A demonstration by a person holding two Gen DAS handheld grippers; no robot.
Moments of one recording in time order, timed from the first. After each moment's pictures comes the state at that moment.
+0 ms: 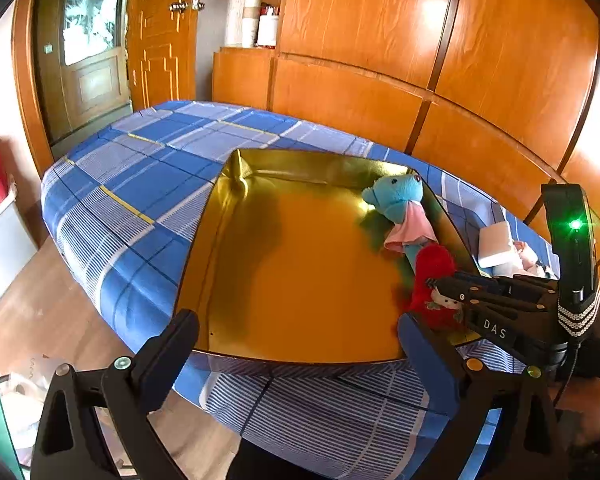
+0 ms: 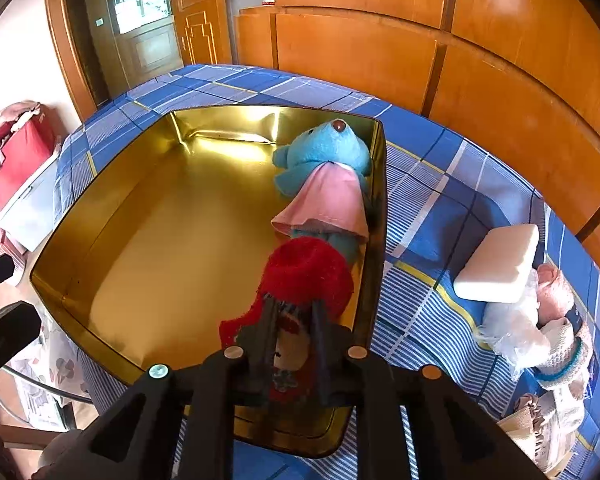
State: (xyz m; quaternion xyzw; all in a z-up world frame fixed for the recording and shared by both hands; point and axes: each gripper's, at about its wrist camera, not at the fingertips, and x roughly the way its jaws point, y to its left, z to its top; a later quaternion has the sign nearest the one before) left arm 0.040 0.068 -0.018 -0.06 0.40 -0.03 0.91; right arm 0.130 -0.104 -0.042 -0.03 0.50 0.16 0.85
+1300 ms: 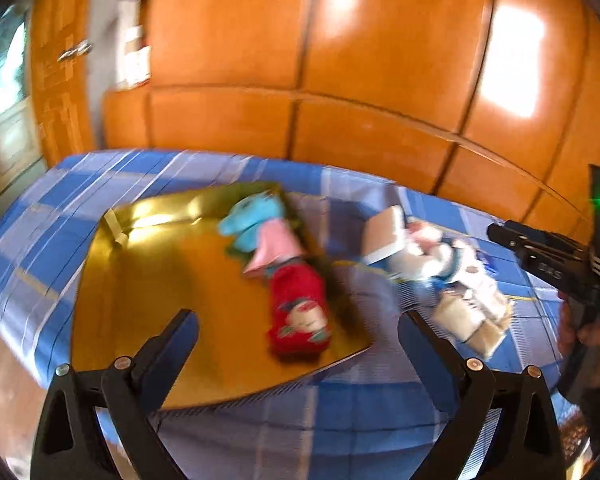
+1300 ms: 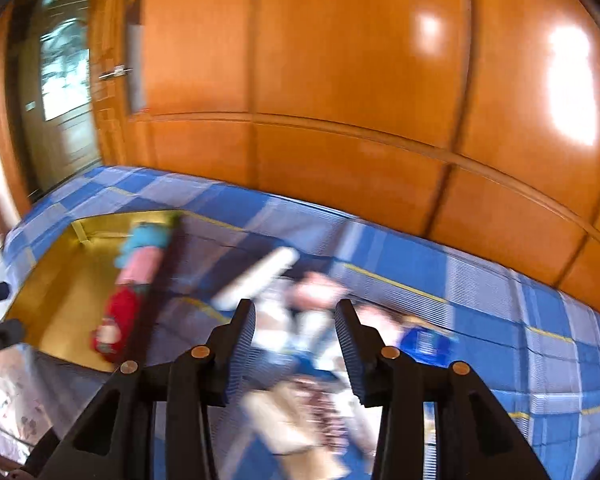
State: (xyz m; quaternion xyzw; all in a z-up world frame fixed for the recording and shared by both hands) left arm 0.044 -0.020 0.020 -0.01 0.38 -0.18 0.91; right arm 0.063 -0.295 0.033 0.02 0.39 -0.02 0.92
